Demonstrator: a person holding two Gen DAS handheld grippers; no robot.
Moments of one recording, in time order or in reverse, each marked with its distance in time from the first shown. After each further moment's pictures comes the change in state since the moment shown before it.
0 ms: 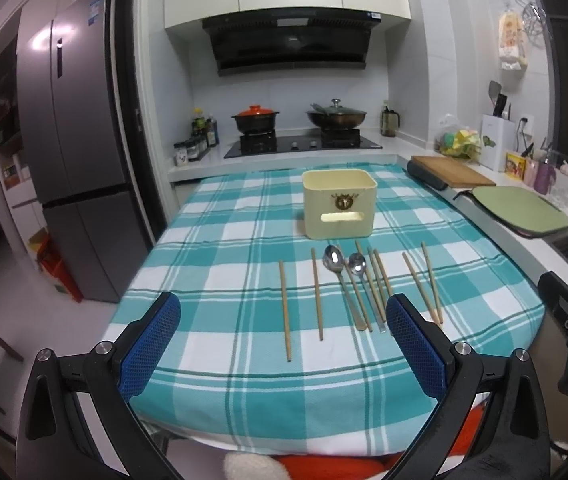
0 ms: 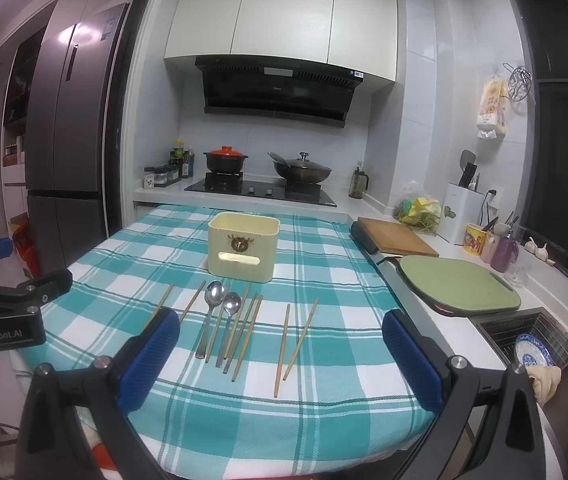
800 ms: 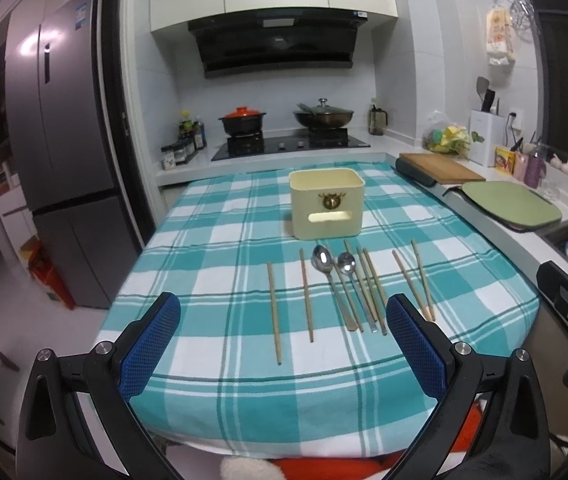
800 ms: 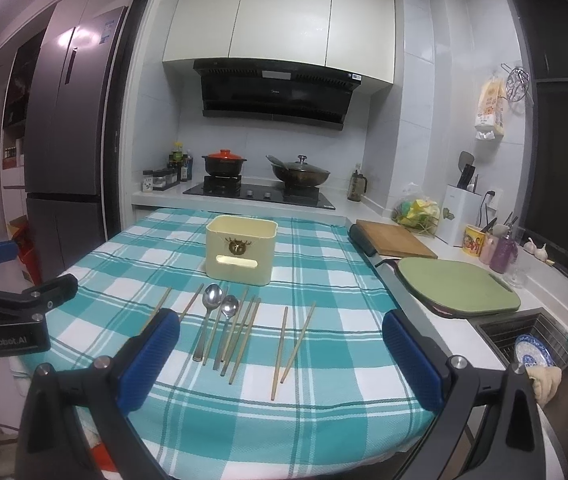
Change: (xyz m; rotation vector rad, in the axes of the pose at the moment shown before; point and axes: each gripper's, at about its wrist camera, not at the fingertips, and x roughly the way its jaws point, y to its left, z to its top) left arm 0.005 -0.007 0.002 0.032 -0.004 -0.037; right arm 0.000 -0.006 -0.002 0.004 -0.020 0.005
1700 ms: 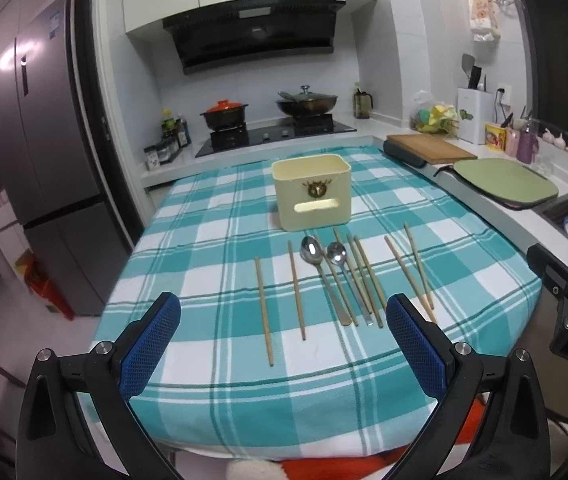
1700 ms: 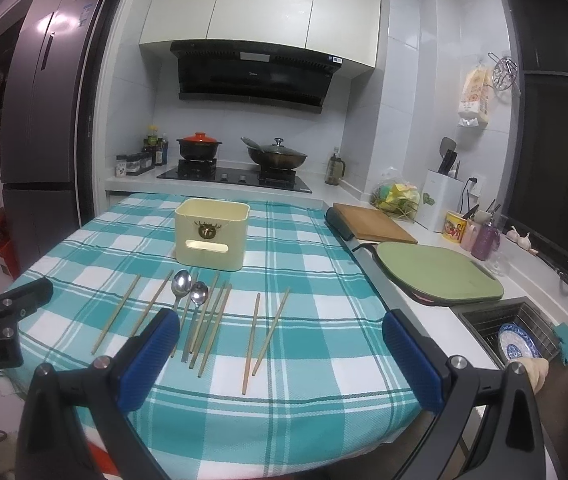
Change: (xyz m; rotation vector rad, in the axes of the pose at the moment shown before) left arm 0.021 -0.018 0.002 0.073 0.041 -0.025; right arm 0.026 -0.013 -0.002 0.002 0.077 -0.099
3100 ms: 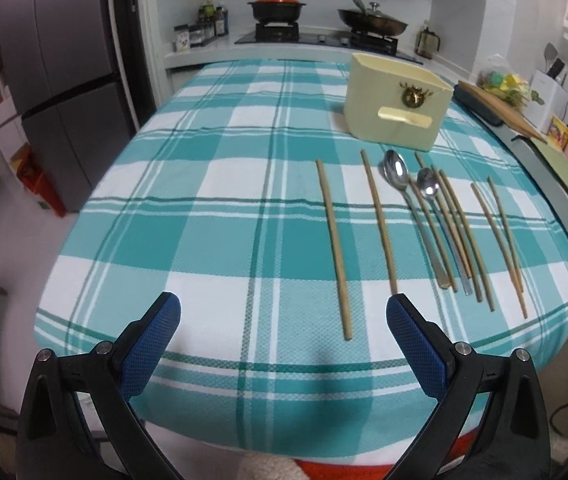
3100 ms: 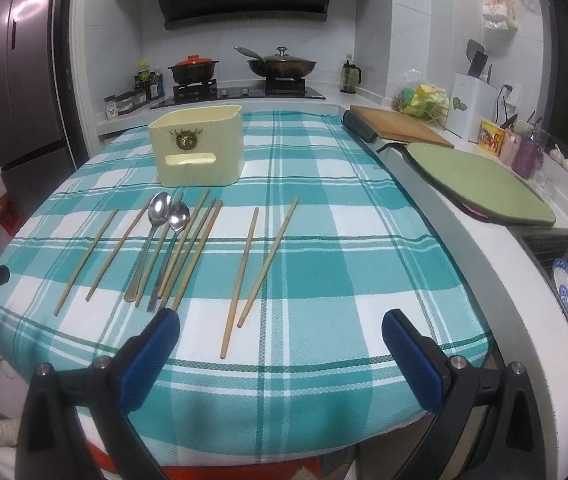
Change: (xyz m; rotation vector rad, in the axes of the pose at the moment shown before) left arm 0.146 0.083 -0.052 -0.217 0.337 0.013; right arm 0.127 -0.036 -0.049 0.095 0.304 0.120
